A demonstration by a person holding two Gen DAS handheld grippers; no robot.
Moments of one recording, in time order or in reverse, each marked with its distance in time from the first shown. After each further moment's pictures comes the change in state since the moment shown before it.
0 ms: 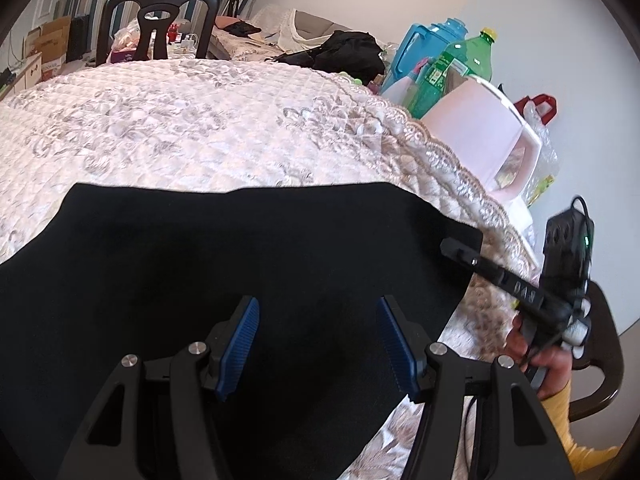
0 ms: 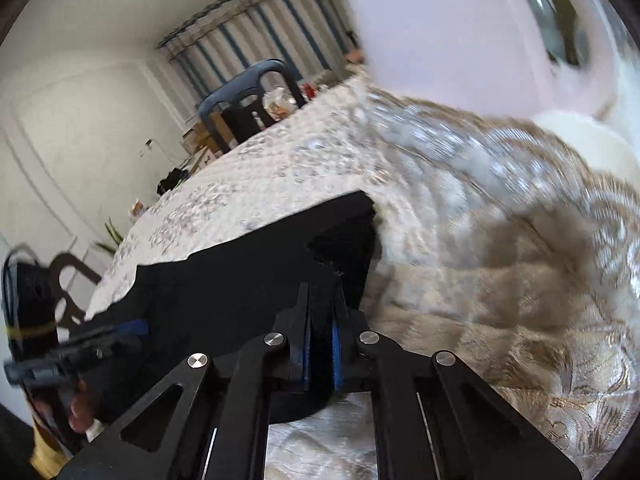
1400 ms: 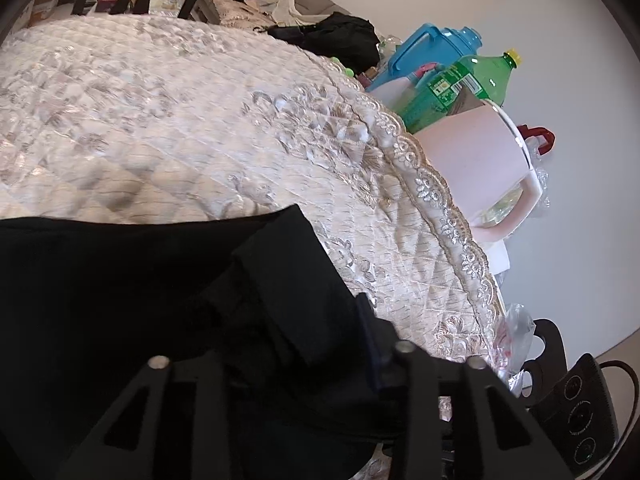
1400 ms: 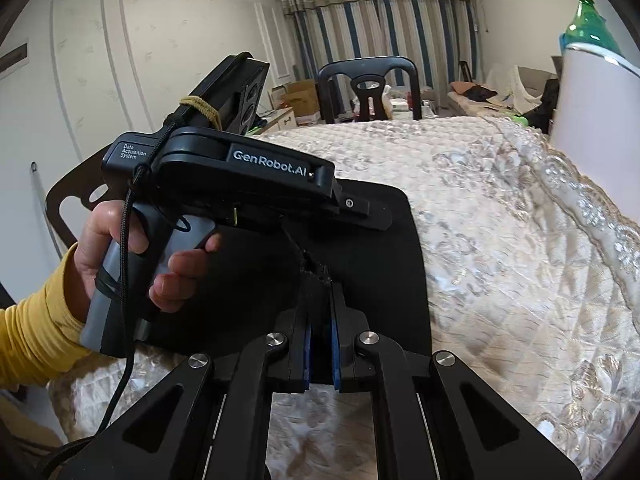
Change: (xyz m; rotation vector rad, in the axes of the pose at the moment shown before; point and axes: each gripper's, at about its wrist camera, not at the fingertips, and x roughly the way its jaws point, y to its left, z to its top) left arm 0.049 0.001 0.049 -0.133 0.090 -0.163; right arm 0.006 0.098 -0.032 -0.392 0.038 0.145
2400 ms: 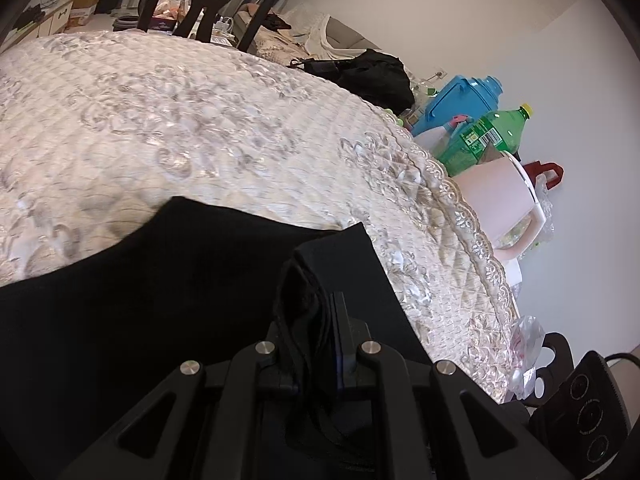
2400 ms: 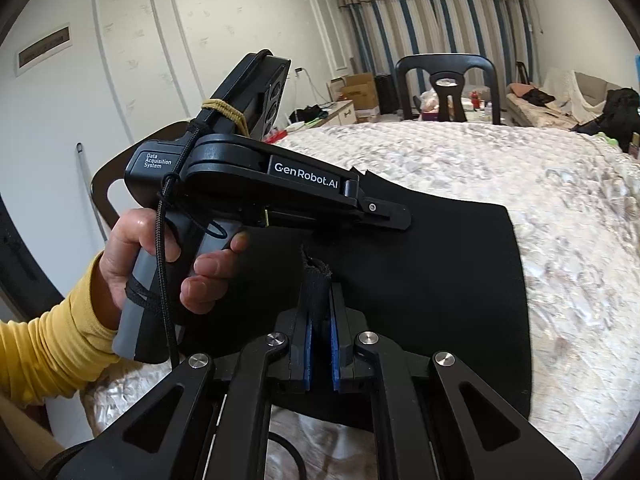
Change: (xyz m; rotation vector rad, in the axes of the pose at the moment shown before) left arm -0.086 0.073 -0.024 -0.047 -0.114 0.078; right arm 0.063 0.064 0.019 -0.057 0.028 0.209
